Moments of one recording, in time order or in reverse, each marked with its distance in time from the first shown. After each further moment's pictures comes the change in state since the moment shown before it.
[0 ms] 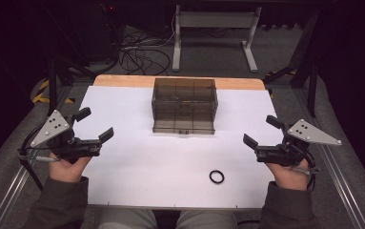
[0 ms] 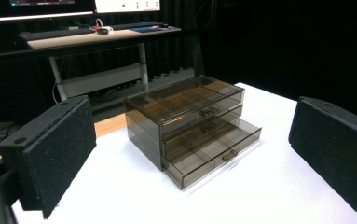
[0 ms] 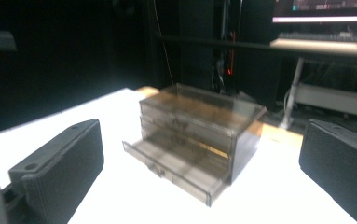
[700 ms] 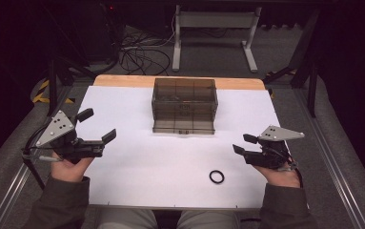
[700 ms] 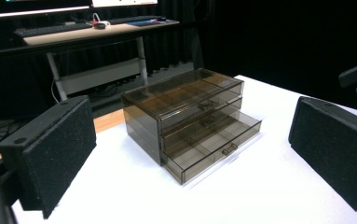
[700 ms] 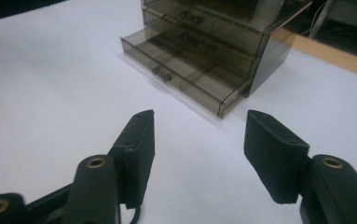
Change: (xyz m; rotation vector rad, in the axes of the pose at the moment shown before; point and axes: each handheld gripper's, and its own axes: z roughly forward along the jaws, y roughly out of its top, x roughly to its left) left arm -0.003 -0.001 0.004 0.025 -0.007 0.019; right arm 0.001 -0.036 0.033 0.383 0.060 -0.042
